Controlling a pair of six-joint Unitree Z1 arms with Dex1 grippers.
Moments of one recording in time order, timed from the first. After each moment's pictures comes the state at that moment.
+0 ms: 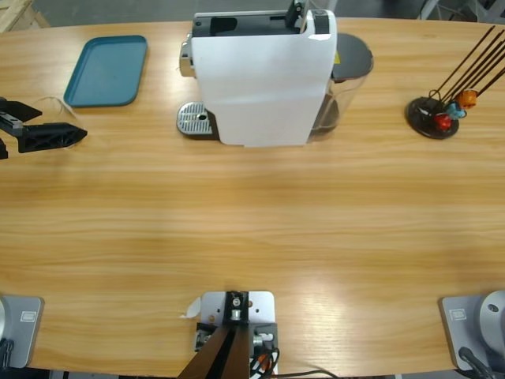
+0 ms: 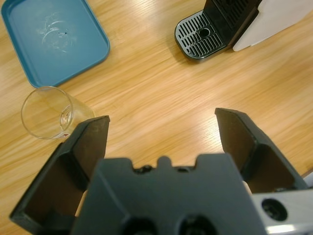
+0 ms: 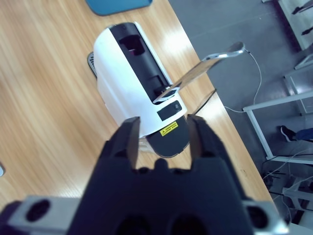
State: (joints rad) arm 0 -0.68 1.19 -0.78 0.40 0.14 -0.16; arm 1 0.89 1.49 -1.66 0.91 -0.21 -0.38
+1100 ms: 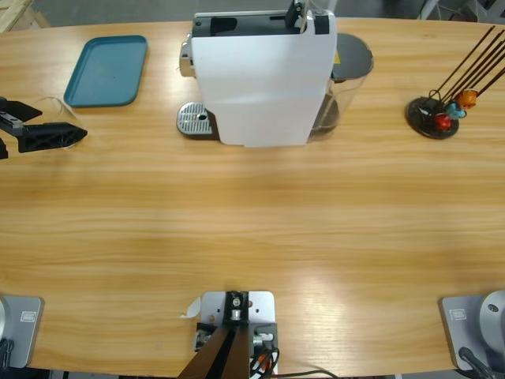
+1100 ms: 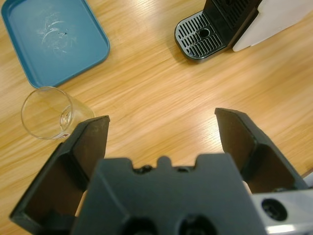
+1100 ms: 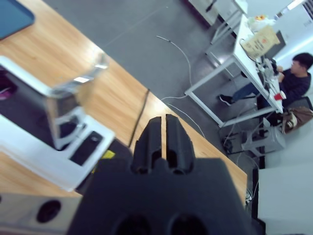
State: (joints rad) arm 0 -0.68 1.19 -0.78 0.40 0.14 -0.16; arm 1 0.91 1.58 -1.49 0.50 -0.63 -0.27
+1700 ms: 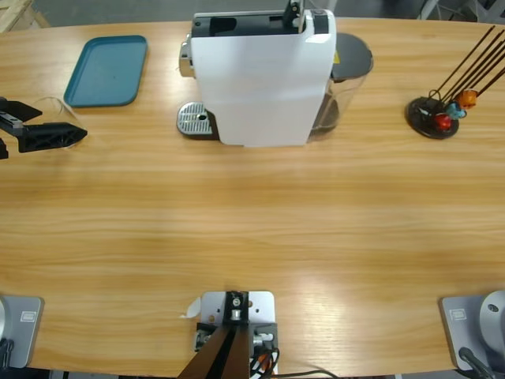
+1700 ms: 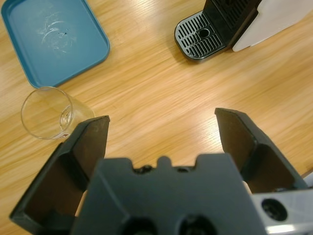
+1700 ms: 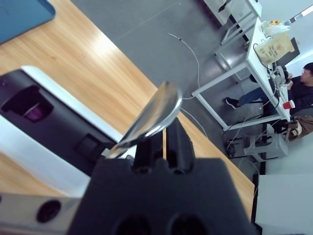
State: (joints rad) arm 0 -0.68 1.19 -0.78 0.40 0.14 -0.16; arm 1 0.95 1.74 -1.63 0.54 -0.66 -0.25
